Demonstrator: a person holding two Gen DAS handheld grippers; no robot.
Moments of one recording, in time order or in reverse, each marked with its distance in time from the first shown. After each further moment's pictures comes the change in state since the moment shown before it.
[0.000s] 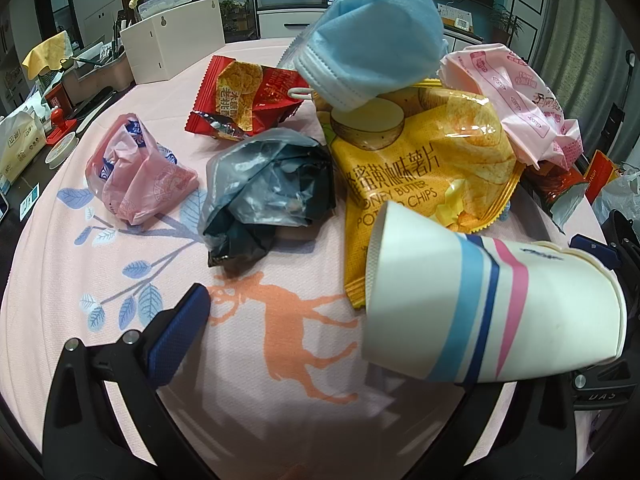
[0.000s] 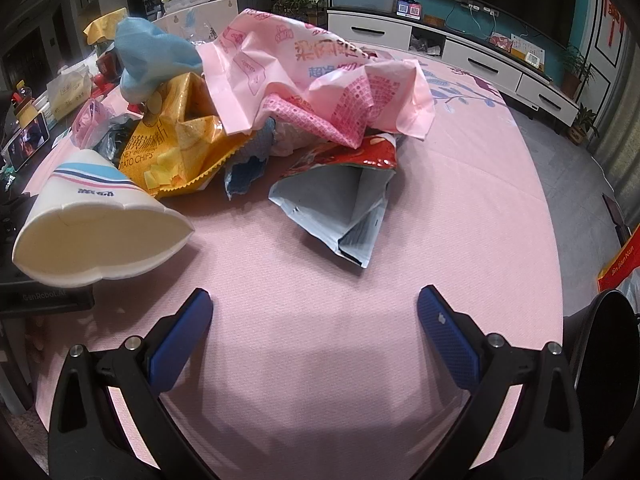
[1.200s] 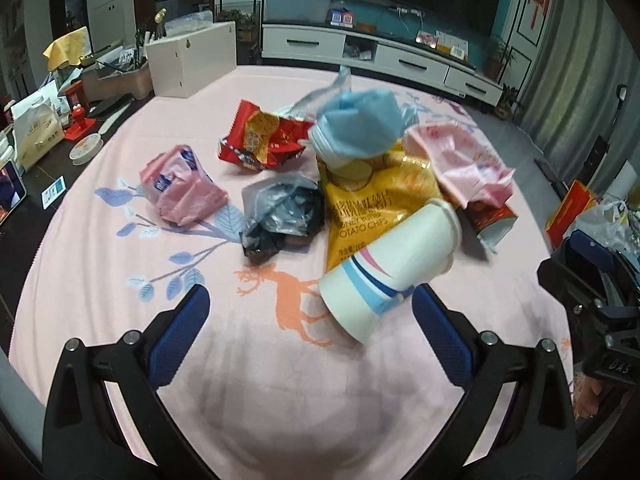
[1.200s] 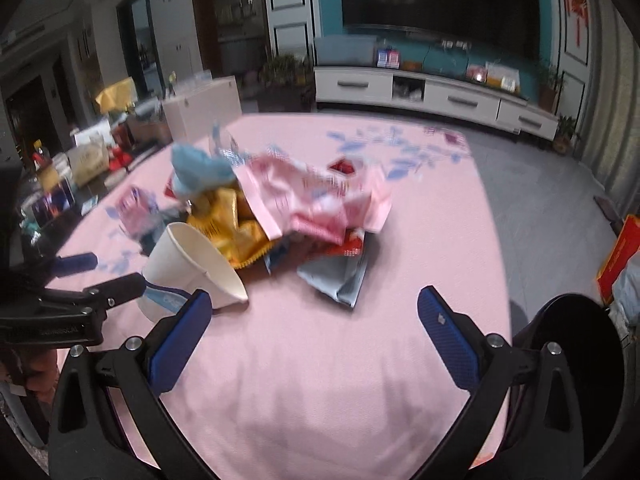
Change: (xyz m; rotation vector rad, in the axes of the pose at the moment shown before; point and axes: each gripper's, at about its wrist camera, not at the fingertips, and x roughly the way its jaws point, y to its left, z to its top) left arm -0.088 0.005 -0.008 -0.075 -0.054 -0.071; right arm -0.100 -0.001 0.010 0.090 -0.238 0.007
